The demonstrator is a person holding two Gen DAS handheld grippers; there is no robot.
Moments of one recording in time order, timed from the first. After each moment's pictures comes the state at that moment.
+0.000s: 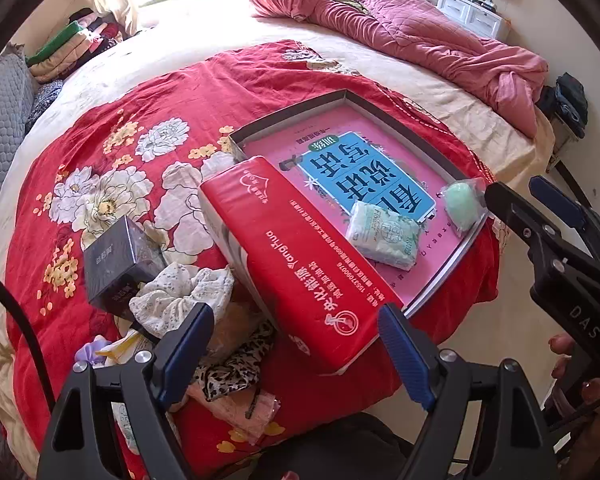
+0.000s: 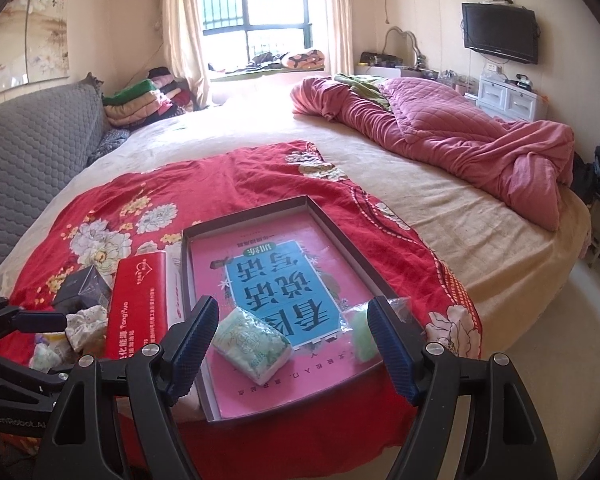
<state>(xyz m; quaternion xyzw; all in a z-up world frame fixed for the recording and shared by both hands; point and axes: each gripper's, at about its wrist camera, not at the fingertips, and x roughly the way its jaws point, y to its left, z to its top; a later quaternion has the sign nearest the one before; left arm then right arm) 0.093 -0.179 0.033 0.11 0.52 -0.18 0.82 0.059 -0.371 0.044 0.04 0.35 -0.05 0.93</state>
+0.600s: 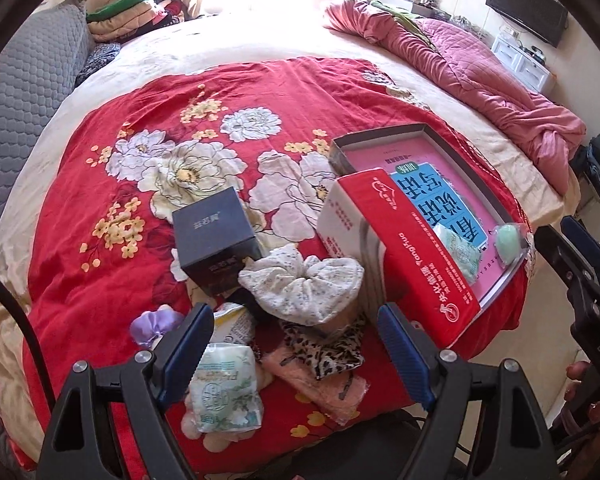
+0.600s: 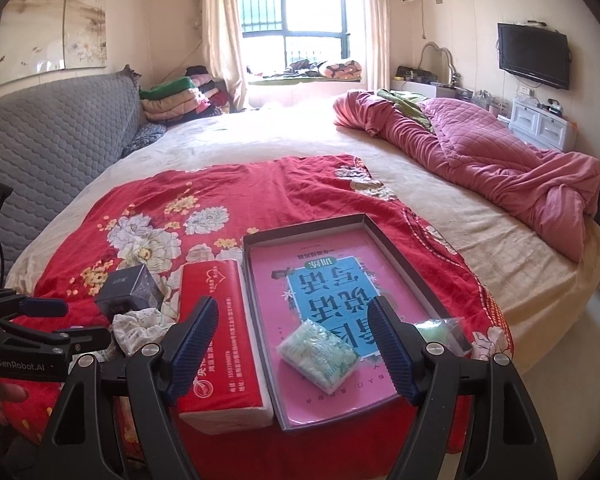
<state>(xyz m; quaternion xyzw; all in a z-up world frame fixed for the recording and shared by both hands) 0.104 -0.074 0.047 0.03 0.52 -0.11 0.85 0.064 -0.307 0.063 0.02 0.33 0.00 0.94</state>
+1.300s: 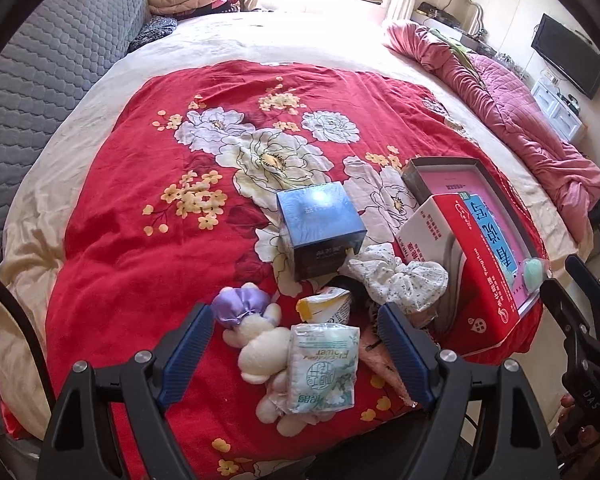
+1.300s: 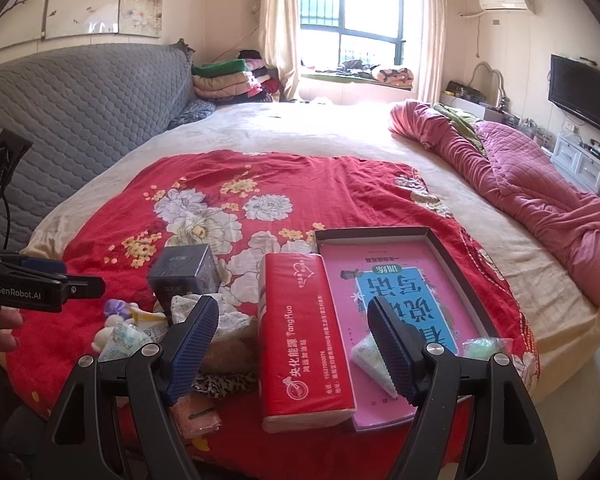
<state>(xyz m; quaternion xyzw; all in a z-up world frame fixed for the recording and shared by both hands) 0.095 0.022 0.050 -0.03 0.52 -0.06 0.85 0.064 -0.227 0.061 -0.04 0.34 0.08 0.93</state>
